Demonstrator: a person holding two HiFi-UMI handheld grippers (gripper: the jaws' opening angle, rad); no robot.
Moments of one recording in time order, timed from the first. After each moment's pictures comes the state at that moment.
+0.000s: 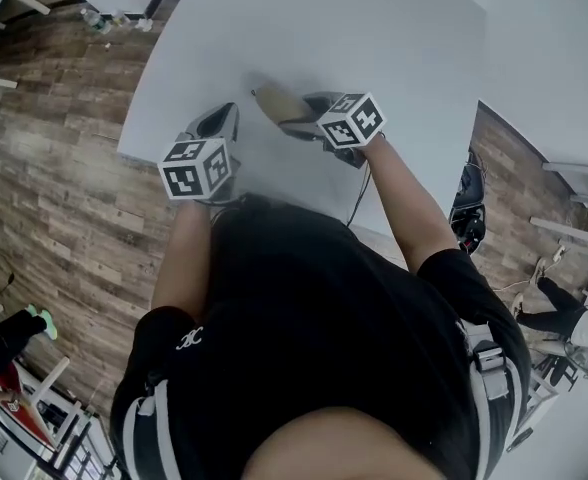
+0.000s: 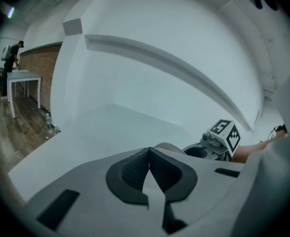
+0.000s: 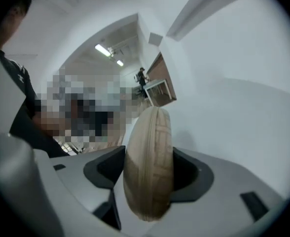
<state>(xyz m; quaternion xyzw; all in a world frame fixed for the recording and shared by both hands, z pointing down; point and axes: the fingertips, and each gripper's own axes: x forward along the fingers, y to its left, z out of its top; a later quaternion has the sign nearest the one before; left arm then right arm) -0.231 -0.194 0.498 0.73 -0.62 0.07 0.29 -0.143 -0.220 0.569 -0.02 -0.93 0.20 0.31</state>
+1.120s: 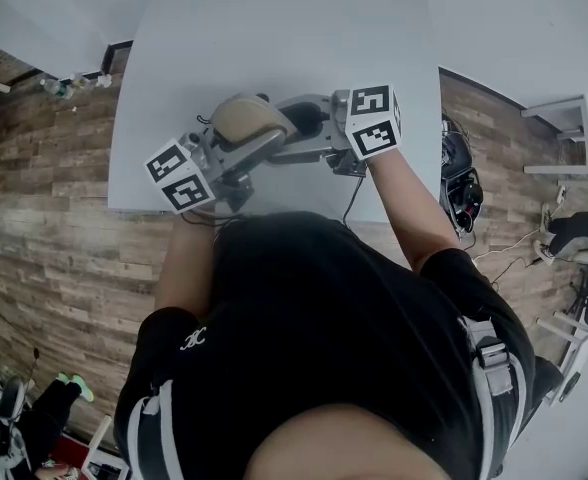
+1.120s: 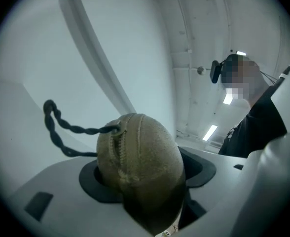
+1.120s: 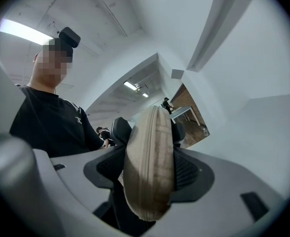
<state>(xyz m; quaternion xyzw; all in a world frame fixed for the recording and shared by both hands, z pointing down) -0.096 -0.206 0.352 0.93 -0.22 -0.19 0.23 -0.119 -0.173 0.384 -0.14 -0.96 0.24 0.09</state>
